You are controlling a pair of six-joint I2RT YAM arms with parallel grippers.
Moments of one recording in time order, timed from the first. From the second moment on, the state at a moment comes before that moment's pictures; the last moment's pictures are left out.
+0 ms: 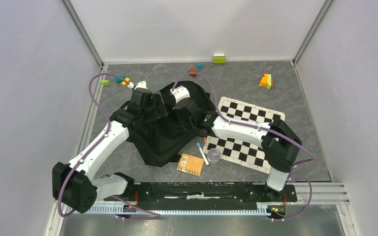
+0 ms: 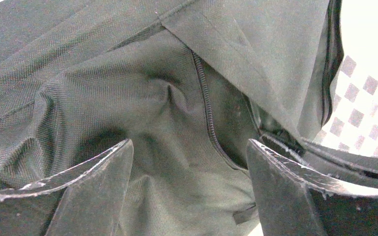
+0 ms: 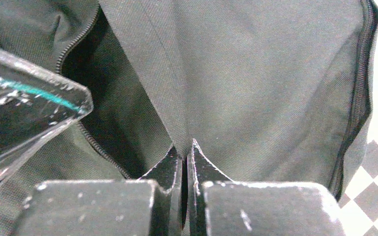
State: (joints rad) left arm -0.43 1.19 0.97 -0.53 -0.16 -0.60; right arm 0.98 1.78 1.29 -0.11 0.39 0.25
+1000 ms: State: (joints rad) left arm -0.54 1.19 0.99 -0.54 -0.27 -0.61; right arm 0.99 1.80 1.29 -0.10 0.44 0.24
